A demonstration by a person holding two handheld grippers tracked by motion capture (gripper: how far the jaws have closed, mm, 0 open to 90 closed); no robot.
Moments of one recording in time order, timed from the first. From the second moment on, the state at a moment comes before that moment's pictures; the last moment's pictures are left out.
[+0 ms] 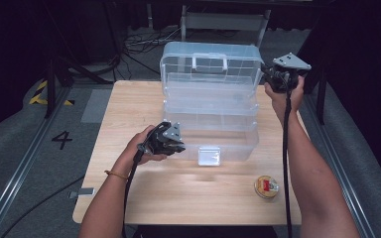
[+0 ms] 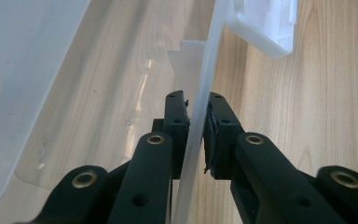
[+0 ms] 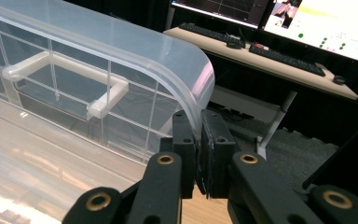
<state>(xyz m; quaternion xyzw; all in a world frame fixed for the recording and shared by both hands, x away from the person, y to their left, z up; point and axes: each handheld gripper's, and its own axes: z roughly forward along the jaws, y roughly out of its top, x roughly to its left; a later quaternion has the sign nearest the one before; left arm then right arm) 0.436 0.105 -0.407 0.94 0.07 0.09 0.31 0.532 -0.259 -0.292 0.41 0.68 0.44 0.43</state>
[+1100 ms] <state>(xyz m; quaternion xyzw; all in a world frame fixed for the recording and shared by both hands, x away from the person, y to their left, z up) 0.425 0.111 -0.411 0.93 0.09 0.09 0.34 0.604 -0.263 -0.291 0.44 0.71 0.42 0.36</state>
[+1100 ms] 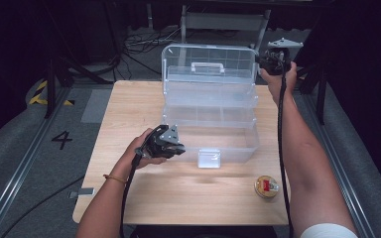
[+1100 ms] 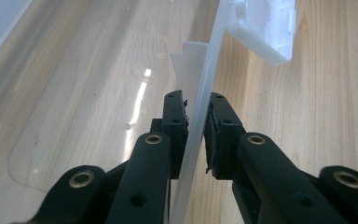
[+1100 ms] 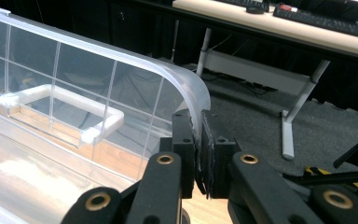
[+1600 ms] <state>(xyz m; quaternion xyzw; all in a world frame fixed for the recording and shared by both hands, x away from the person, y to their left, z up) 0.419 0.112 -0.413 0.93 0.09 0.08 0.35 0.621 -0.262 -0.300 0.45 0.72 0.41 0.34</state>
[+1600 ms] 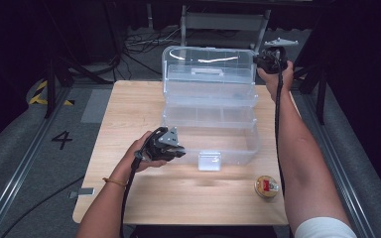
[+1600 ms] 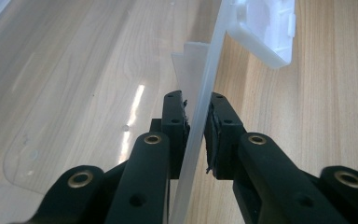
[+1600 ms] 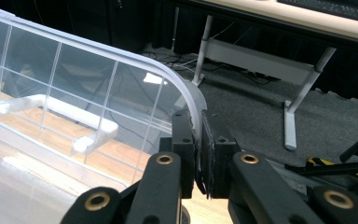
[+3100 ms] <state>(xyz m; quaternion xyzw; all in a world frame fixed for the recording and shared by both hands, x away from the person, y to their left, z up) 0.417 0.112 -0.416 0.93 0.10 0.09 0.35 0.662 -0.261 -0.316 0.49 0.73 0.38 0.28</state>
